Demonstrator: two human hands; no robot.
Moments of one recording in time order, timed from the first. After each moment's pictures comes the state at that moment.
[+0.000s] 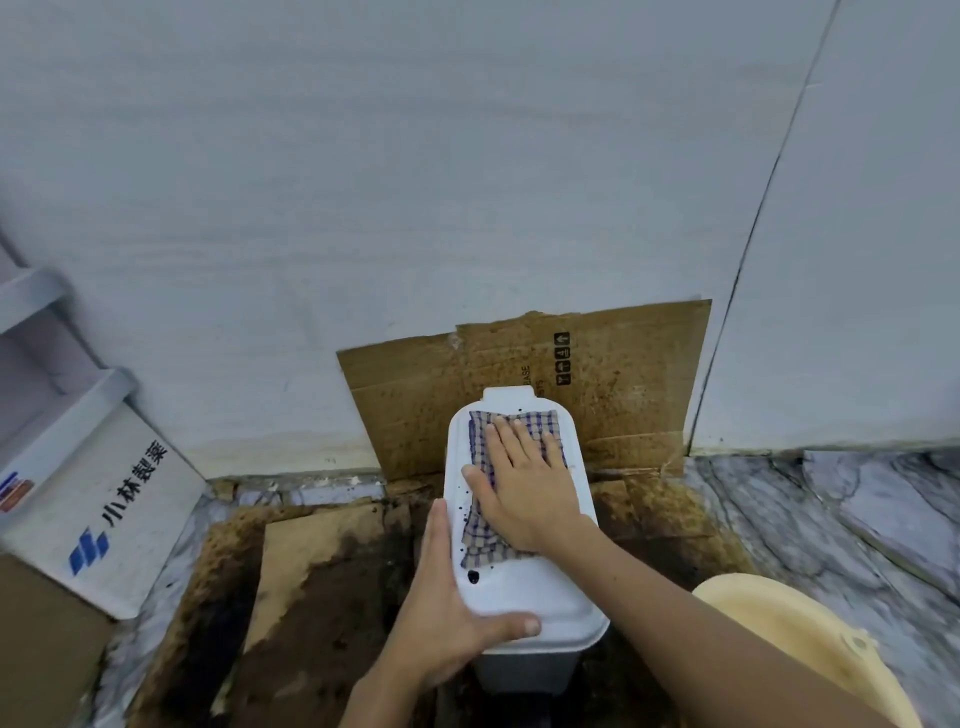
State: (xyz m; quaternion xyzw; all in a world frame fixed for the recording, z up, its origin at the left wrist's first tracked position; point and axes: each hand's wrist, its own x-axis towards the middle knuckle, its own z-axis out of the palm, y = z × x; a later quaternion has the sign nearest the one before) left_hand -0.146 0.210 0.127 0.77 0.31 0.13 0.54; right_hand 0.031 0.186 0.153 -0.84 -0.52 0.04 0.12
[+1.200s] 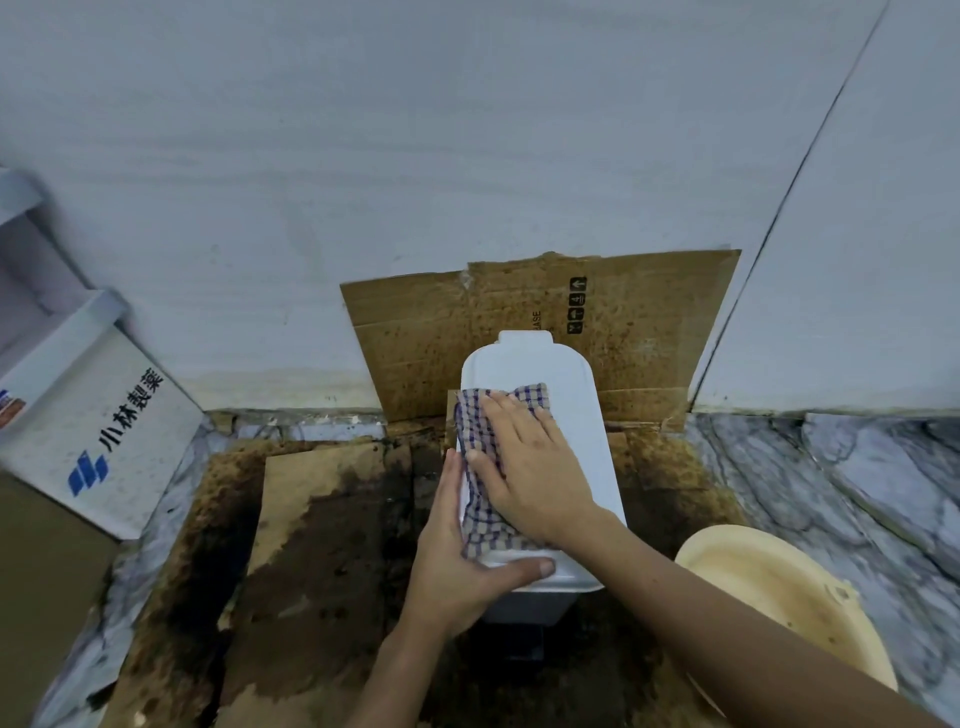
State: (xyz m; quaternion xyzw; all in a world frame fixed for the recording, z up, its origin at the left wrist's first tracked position) left_hand -0.148 0.194 0.089 0.73 0.29 0.26 0.56; right_hand -0.002 0.161 0.142 -0.79 -0.58 -0.02 0.20
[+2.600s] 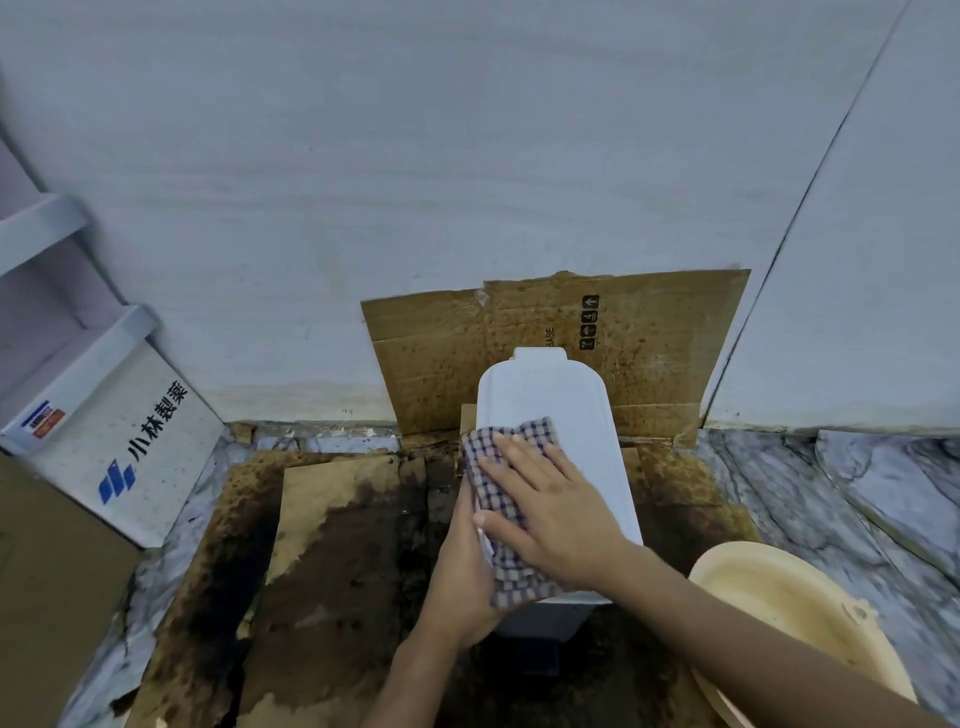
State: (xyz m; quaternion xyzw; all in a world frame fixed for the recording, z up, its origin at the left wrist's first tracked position) left_hand -0.155 0.199 0.090 0.76 0.23 0.24 0.57; right_hand -0.011 0.134 0.147 -0.75 -0.65 0.02 0.10
